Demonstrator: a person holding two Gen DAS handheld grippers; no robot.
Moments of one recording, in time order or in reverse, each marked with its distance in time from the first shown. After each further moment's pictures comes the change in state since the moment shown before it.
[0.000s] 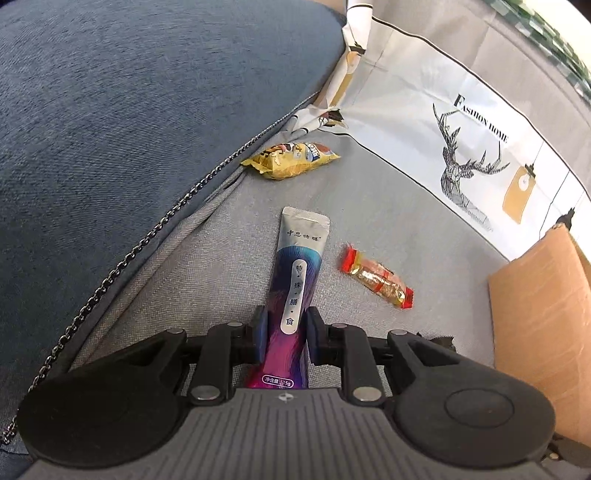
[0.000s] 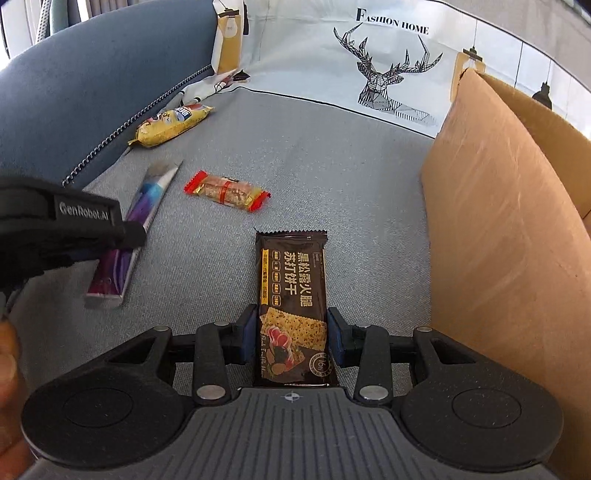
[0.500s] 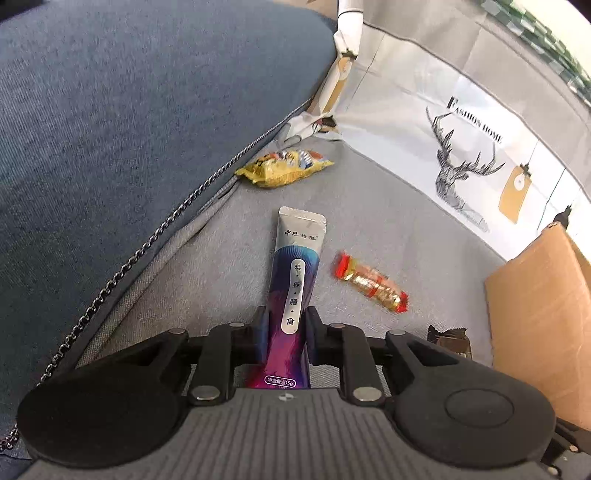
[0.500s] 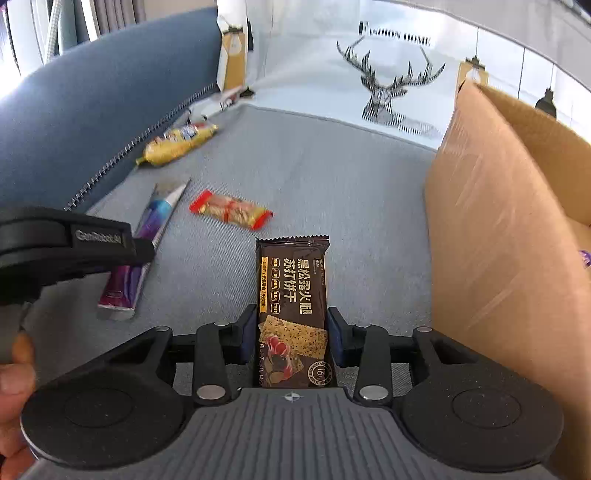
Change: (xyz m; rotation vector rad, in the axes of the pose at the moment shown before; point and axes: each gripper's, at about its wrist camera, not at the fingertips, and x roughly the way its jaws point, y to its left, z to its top) left arm -0.006 0.000 -0.001 0.013 -0.031 -0.015; right arm -0.016 -0.008 0.004 -0.002 -0.063 0.037
